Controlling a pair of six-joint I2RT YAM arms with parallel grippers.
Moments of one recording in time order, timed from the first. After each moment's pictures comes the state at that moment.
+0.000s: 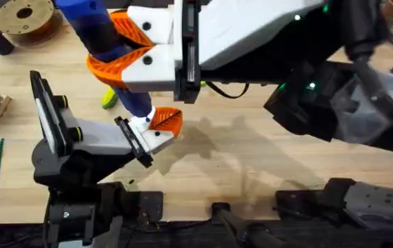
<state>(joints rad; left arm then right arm) 0.11 0.01 0.02 -0.12 1.06 -0.03 0.87 1.36 0.91 0.64 -0.67 -0.14</state>
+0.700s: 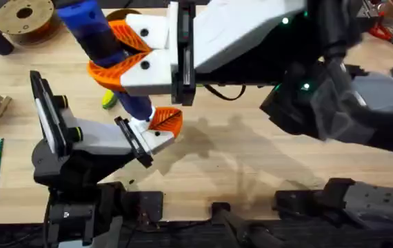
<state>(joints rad) 0.11 0.01 0.02 -0.12 1.06 -0.03 0.88 1.37 0.91 0.62 -0.67 -0.14</state>
